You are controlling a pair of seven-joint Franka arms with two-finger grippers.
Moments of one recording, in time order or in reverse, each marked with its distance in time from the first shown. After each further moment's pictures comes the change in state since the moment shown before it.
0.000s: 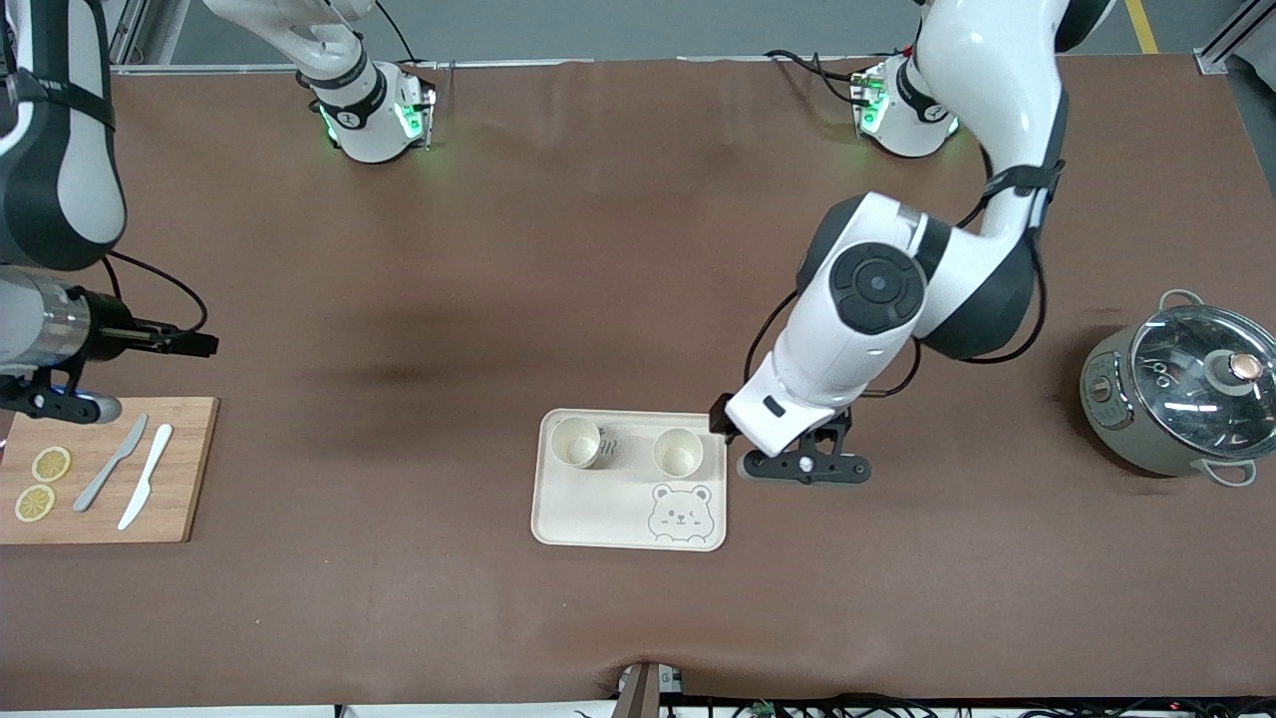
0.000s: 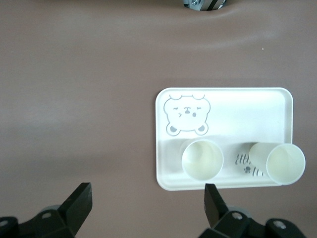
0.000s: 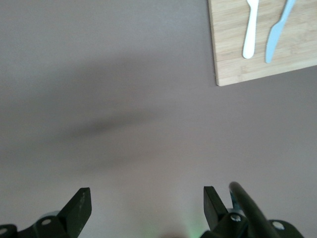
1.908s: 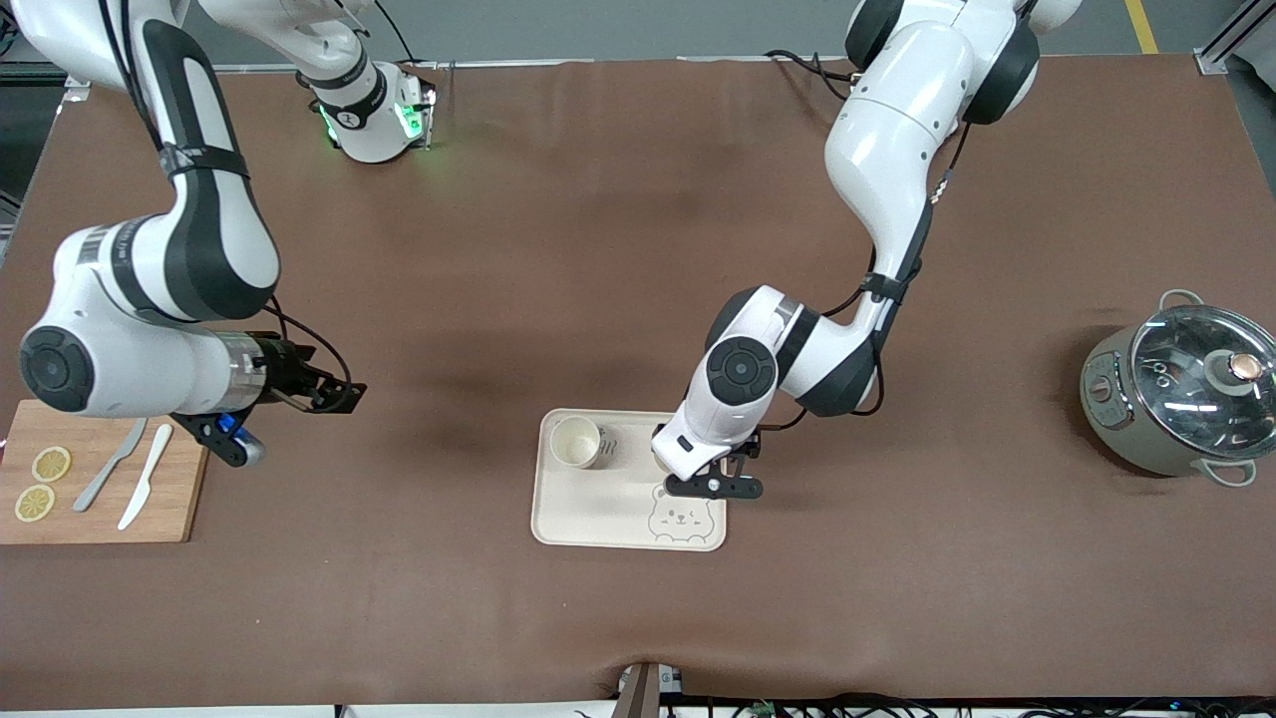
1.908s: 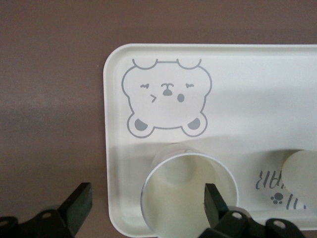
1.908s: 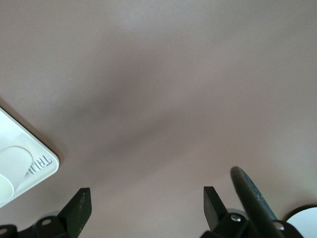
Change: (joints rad) left arm -0.085 0.267 0.008 0.009 0.000 0.205 -0.074; right arm 0.183 0.133 0.012 -0.001 0.221 0.124 0.586
